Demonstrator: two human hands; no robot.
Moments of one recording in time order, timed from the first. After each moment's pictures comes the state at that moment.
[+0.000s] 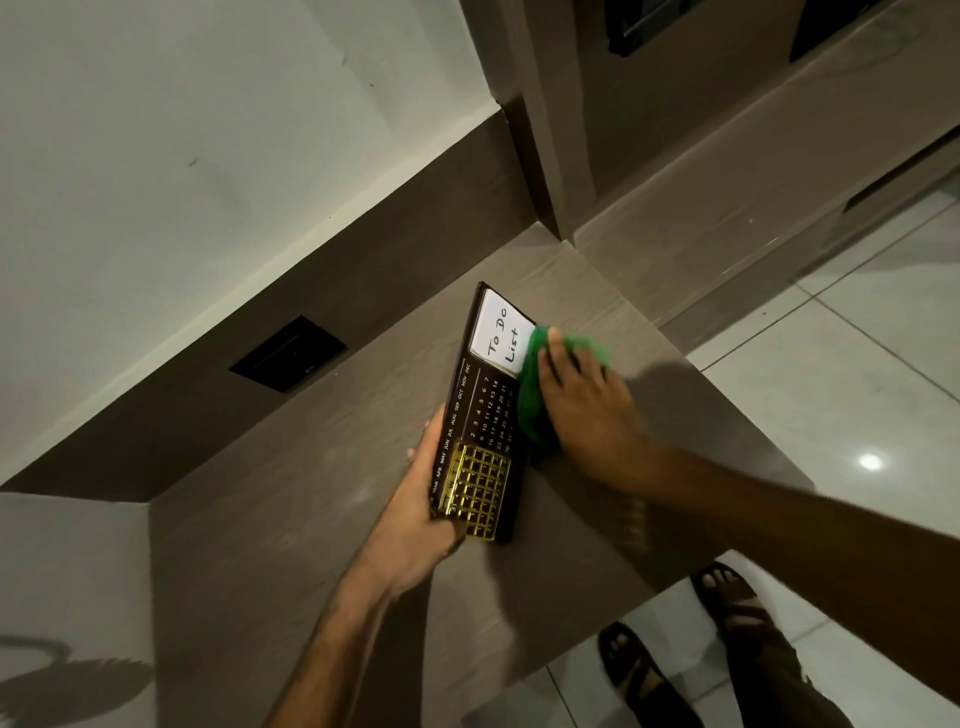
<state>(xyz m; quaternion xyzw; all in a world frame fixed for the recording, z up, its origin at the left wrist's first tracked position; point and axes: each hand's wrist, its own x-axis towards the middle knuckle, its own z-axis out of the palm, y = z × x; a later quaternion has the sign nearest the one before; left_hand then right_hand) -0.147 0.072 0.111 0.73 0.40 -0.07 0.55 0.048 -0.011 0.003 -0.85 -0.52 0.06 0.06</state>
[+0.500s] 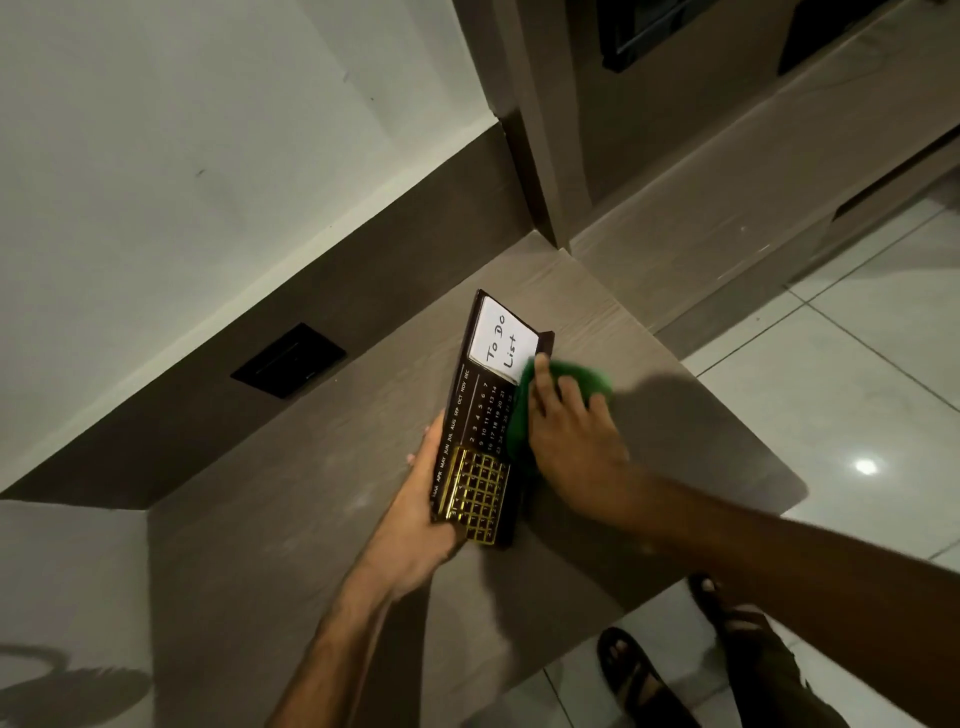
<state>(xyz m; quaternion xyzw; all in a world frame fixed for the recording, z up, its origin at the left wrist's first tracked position) -0.146 0.073 0.111 0.75 0.39 -0.07 0.53 0.018 -0.017 0.019 -0.84 -0.54 0.07 0.02</state>
